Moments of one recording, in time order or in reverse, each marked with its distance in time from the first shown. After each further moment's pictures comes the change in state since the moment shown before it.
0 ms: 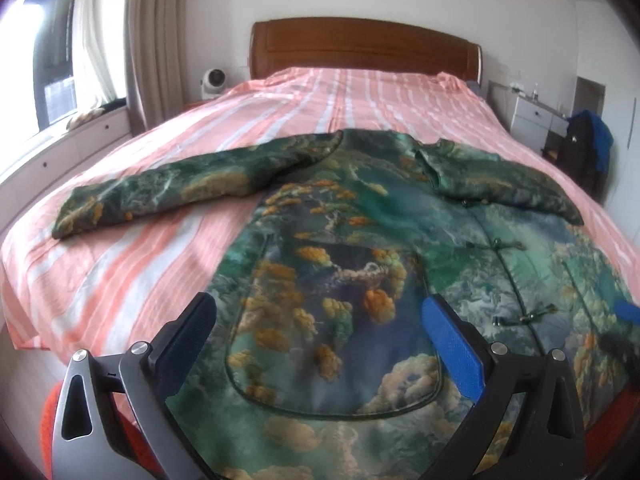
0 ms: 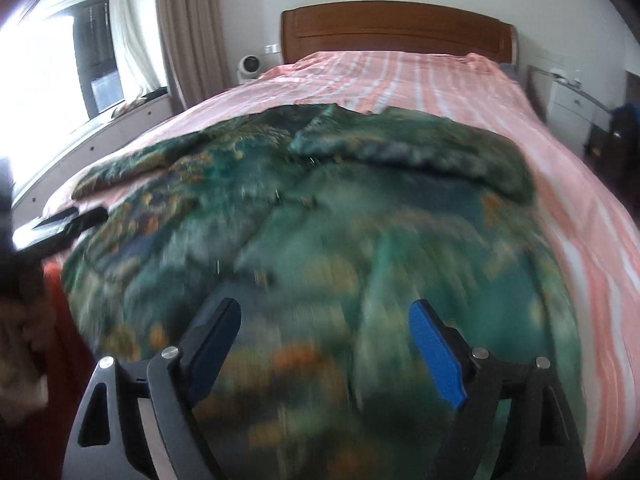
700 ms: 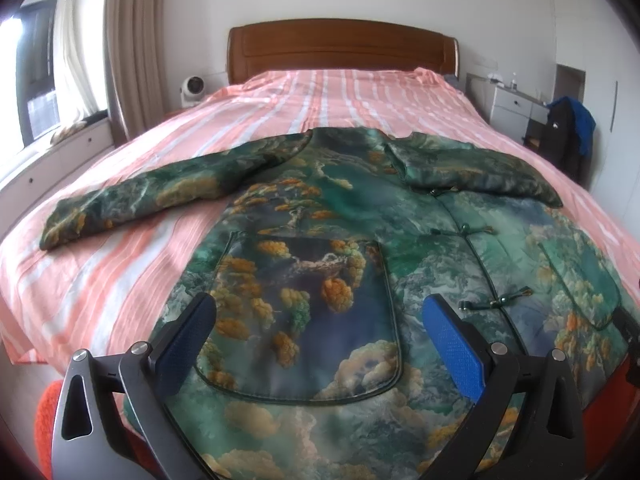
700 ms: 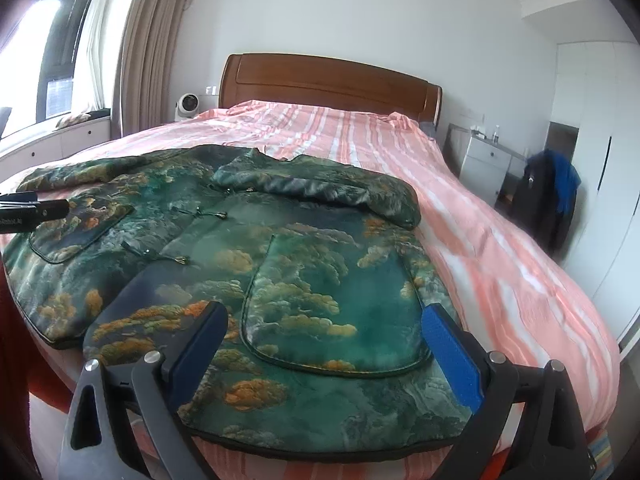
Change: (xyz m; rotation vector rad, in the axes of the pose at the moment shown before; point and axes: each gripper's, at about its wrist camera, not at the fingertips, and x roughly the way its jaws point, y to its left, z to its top) left arm -0.011 -0.022 -0.007 0.054 -0.013 -0.049; right arm -0.046 -0.011 -0.036 -0.039 -0.217 -0.331
